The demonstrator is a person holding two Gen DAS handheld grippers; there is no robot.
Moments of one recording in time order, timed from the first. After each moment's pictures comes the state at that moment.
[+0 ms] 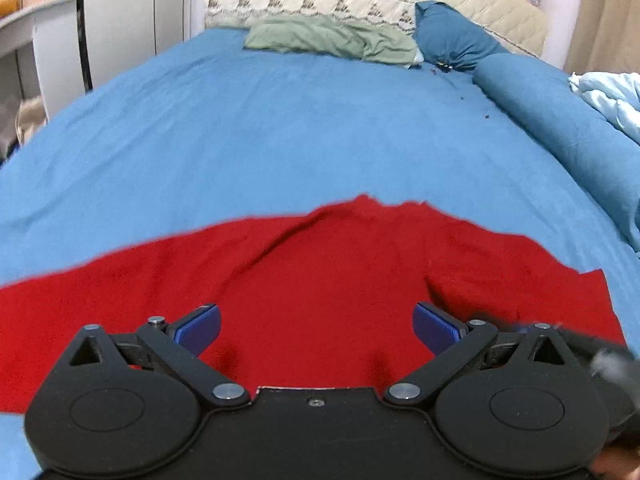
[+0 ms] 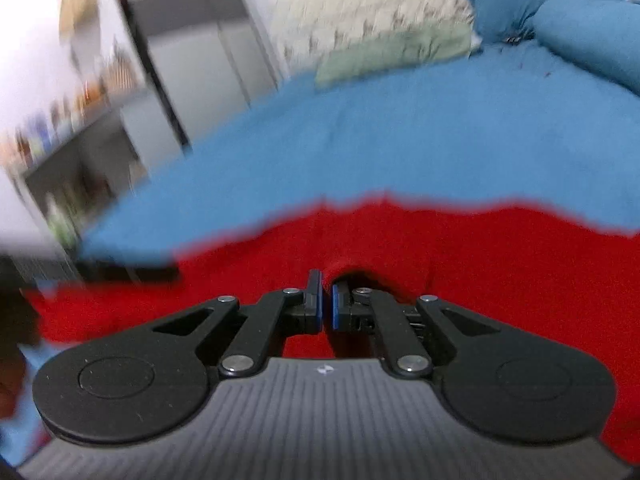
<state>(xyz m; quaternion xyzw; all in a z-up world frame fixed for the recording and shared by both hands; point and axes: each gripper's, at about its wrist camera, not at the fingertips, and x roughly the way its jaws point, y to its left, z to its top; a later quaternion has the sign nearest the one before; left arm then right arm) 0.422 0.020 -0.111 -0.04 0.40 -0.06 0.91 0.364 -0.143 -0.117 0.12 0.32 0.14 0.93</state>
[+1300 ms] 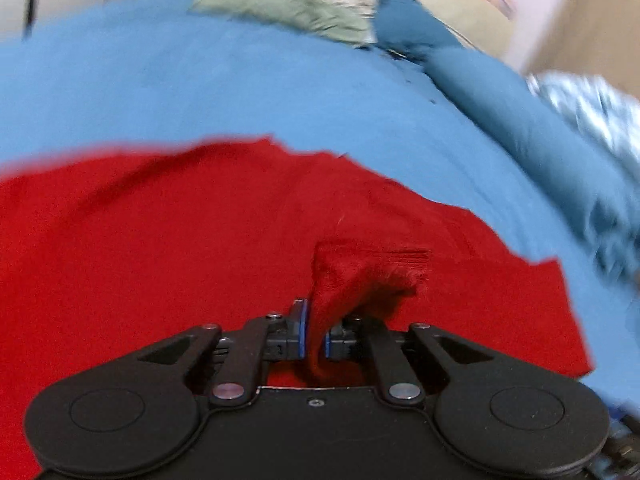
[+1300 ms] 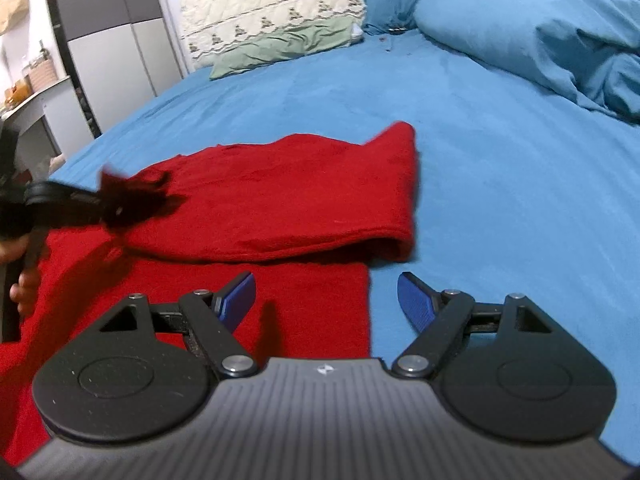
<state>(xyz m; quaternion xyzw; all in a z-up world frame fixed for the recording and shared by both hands) 0.449 -0.014 -0.176 -0.15 0.41 -0.15 0.88 0.236 -0.283 -0.128 0.12 0.34 0.00 0.93</state>
